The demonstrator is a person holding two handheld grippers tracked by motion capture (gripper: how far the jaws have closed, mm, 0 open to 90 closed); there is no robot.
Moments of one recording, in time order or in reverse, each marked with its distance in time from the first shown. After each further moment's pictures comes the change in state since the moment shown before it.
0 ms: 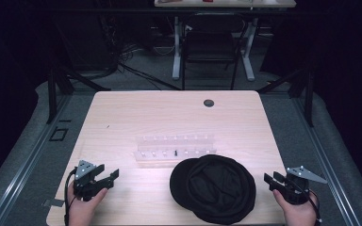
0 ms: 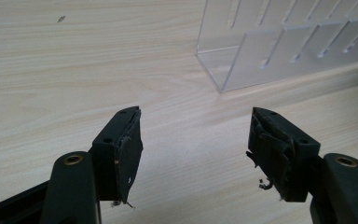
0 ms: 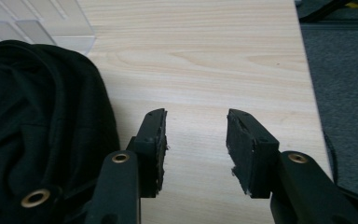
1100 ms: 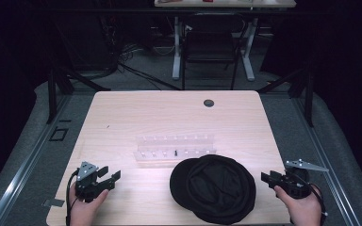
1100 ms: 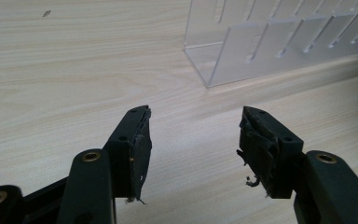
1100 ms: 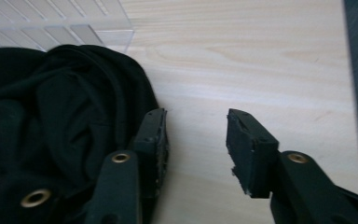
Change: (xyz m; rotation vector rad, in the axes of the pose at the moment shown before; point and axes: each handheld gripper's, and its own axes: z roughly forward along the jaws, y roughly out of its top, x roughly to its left) left arm -0.007 -0.001 -0.001 0.015 -0.026 -0.002; right arm 0.011 0.030 -0.015 0.134 0.118 0.052
